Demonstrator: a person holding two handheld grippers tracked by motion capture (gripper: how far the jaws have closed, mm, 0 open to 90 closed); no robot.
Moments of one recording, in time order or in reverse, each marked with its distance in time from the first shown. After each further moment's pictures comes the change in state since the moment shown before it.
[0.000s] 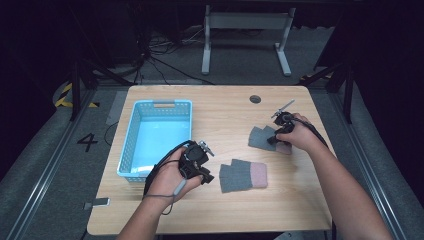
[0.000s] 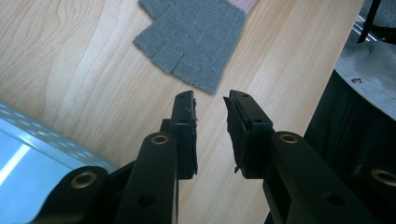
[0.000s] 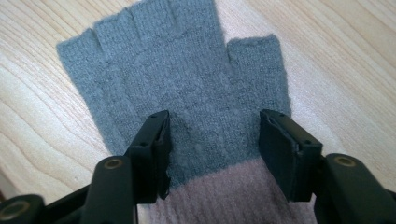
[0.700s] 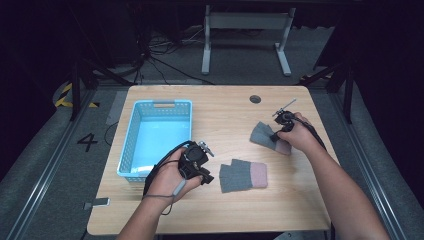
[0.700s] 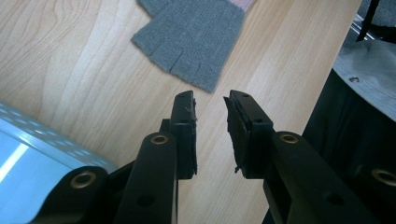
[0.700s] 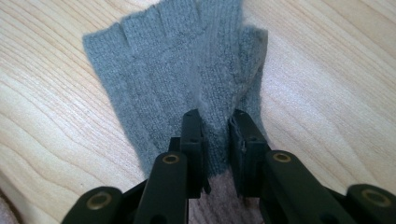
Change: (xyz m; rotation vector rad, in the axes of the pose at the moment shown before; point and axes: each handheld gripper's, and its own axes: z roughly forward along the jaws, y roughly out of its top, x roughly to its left) left arm 0.001 -0.001 0.000 0.006 -0.008 -0.002; right arm -0.001 0.000 -0.002 0.002 -0.008 0.085
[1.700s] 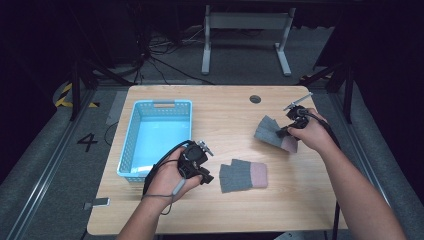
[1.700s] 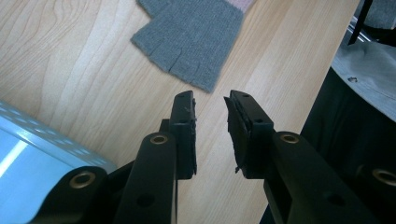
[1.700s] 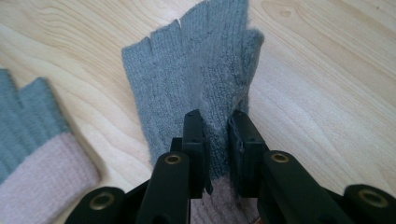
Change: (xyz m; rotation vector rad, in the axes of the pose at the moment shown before) left arm 0.001 0.000 -0.002 -0.006 -0.007 -0.009; right arm 0.007 -0.010 -0.059 -0.103 0.052 -0.012
